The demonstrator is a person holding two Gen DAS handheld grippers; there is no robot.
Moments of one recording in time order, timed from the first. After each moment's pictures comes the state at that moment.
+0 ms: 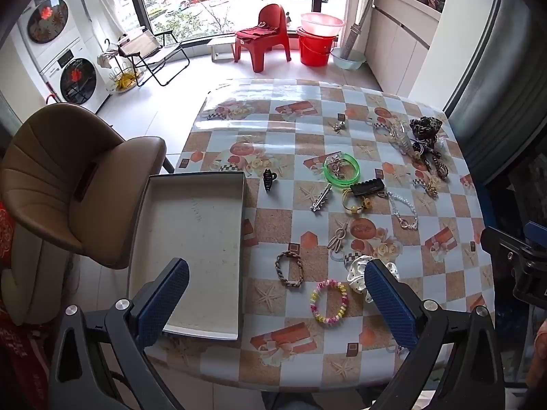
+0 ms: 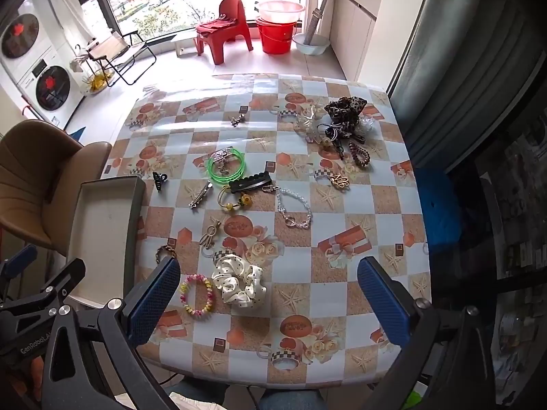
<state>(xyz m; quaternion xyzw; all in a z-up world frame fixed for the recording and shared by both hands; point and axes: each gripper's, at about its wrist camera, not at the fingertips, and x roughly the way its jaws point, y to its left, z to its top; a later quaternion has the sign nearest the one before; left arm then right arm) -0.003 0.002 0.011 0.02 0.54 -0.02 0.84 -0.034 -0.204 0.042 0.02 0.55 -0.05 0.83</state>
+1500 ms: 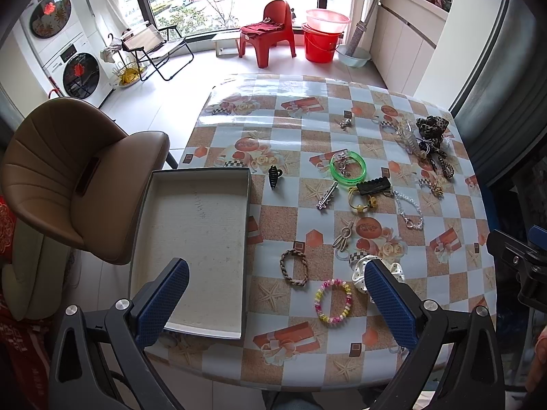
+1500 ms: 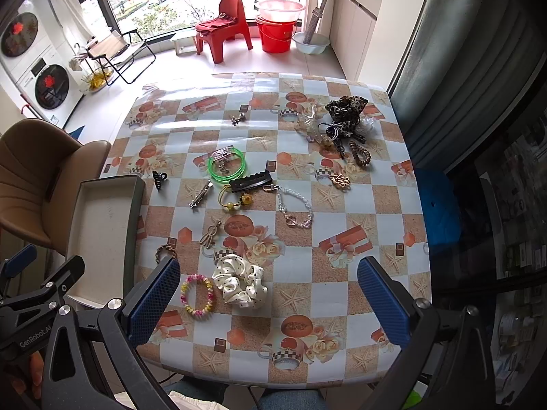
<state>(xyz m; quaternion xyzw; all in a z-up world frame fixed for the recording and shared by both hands) -0.005 0.006 0.010 0.02 0.54 -0.02 0.84 -0.032 -0.204 0.040 0.03 0.55 -0.06 0.83</state>
